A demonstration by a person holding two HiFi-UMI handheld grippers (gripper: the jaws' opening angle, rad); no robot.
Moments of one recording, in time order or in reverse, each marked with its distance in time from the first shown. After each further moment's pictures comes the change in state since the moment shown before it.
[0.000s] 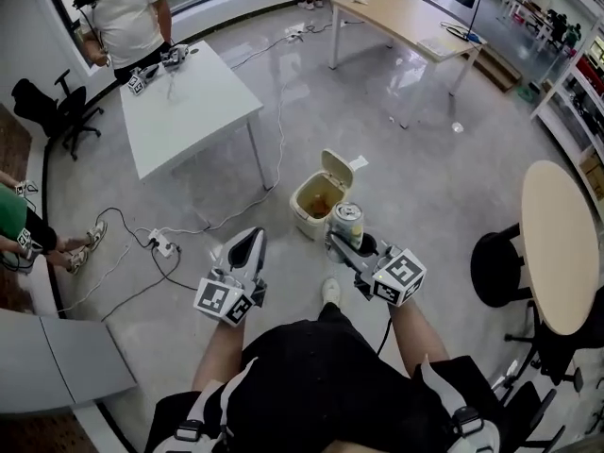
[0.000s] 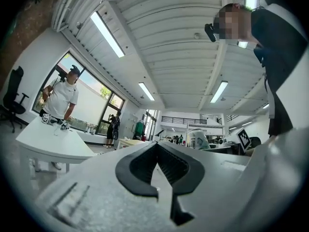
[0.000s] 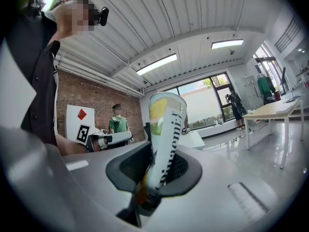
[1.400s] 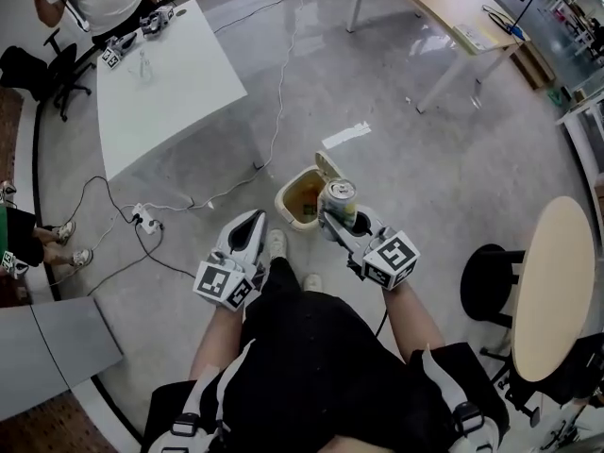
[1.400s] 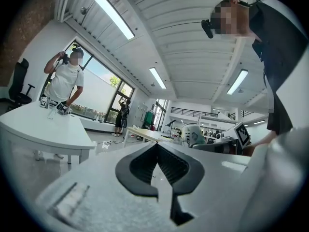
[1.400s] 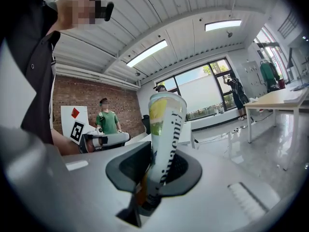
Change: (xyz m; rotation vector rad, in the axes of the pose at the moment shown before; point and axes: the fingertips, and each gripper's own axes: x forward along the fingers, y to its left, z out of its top) left arm 0.169 0.088 -0.073 -0.062 0.121 0.129; right arm 0.099 -0.193 -0.015 0.064 0.124 0.056
